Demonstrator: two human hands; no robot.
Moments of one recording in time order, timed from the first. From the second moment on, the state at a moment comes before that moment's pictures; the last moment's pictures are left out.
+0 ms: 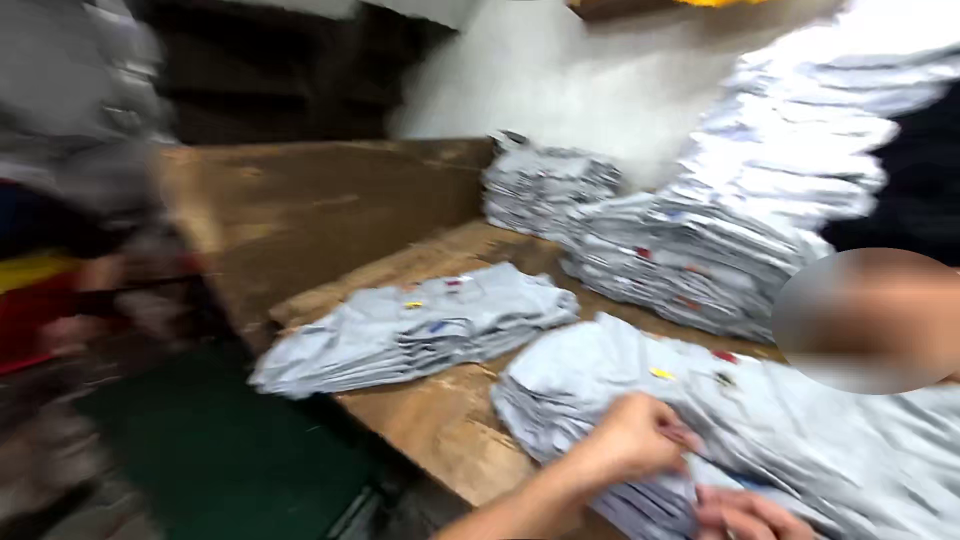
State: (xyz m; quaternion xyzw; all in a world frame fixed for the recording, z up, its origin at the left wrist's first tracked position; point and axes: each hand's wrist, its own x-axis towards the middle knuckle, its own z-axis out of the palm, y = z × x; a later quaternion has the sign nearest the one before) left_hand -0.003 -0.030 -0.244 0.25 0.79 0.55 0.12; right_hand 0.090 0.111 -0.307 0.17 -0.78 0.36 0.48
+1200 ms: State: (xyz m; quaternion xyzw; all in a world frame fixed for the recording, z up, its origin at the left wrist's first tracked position) left_hand -0.004 -0.046 -0.253 0.41 0.83 0.37 -0.01; right_hand 0.110 0.144 -0.321 0.19 -0.78 0.38 0.45
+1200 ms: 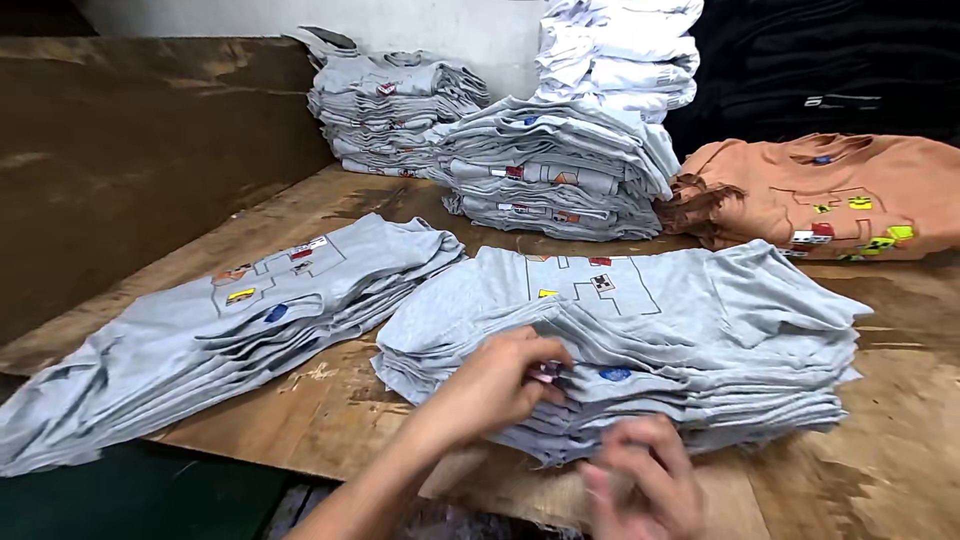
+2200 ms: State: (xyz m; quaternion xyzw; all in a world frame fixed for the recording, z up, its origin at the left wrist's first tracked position) left_hand -0.018 -0.014 -0.245 0.26 0.90 0.35 -0.02; right_hand 0.102 0.162 -0.260 0.00 -0.92 0.27 0.27
